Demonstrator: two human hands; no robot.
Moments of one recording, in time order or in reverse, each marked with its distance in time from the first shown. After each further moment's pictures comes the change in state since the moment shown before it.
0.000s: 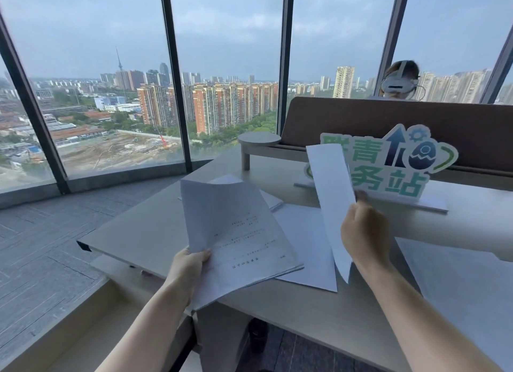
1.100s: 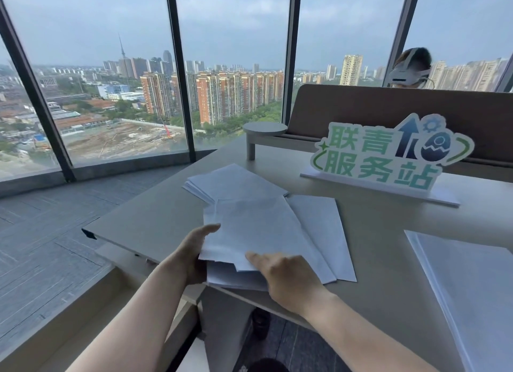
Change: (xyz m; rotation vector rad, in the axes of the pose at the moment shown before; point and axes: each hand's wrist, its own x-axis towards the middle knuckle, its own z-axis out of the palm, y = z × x) left_hand 0.018 0.016 -0.006 -0.103 -0.351 -0.357; right_hand -0.097 -0.042 0.076 -0.104 -0.465 -0.851
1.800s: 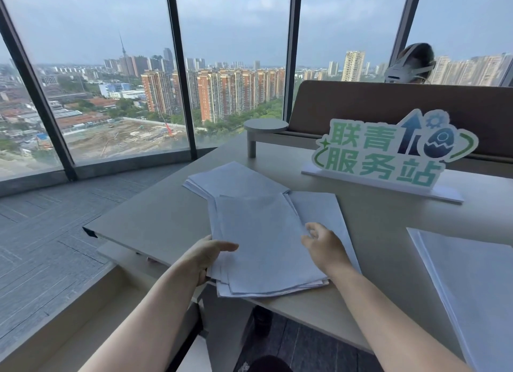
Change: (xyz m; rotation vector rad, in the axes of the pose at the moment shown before) left_hand 0.003 -0.015 0.013 0.307 0.103 0.157; right_hand 0.003 0.065 -0.010 0.752 -0.079 0.986
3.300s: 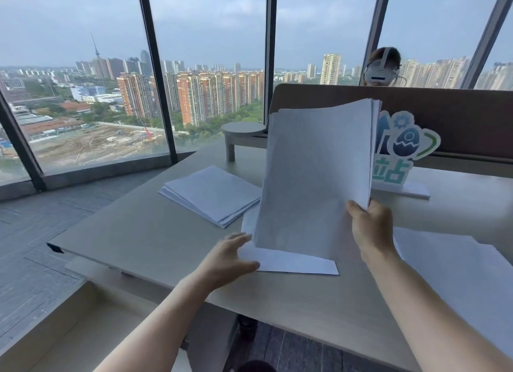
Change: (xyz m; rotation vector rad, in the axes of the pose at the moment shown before) left_hand 0.017 -0.010 0.058 0.821 -0.095 0.518; right_hand 0.012 0.021 -0.101 0.400 0.592 -0.111
